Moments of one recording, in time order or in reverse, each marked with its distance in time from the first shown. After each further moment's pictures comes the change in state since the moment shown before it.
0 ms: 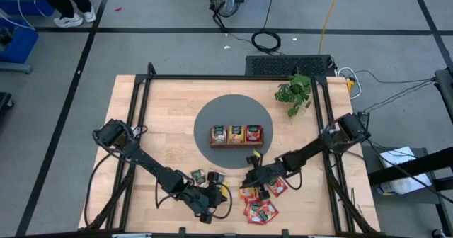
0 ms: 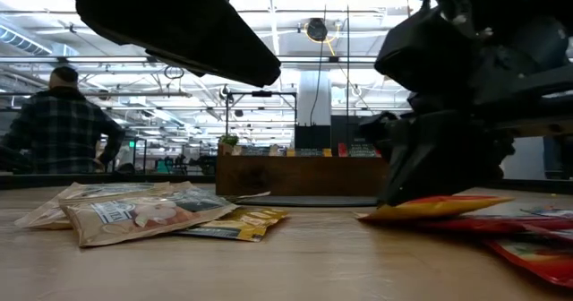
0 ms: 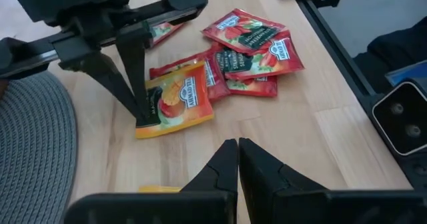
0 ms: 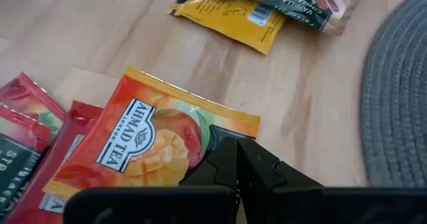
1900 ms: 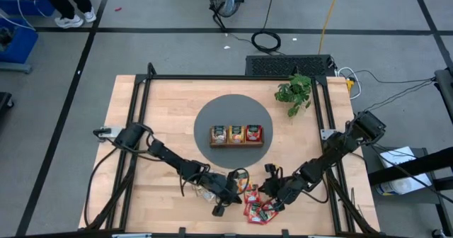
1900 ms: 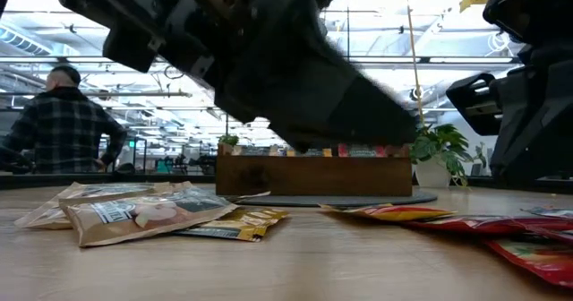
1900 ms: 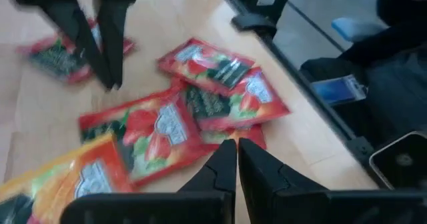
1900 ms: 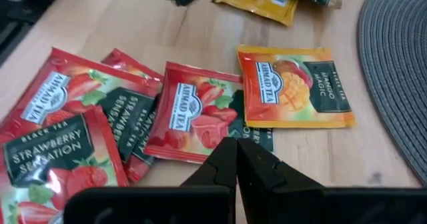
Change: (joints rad) left arm 0.190 0.205 0.030 0.378 0.472 0.074; right arm 0.274 -0.170 -0.071 -0.157 0.309 0.264
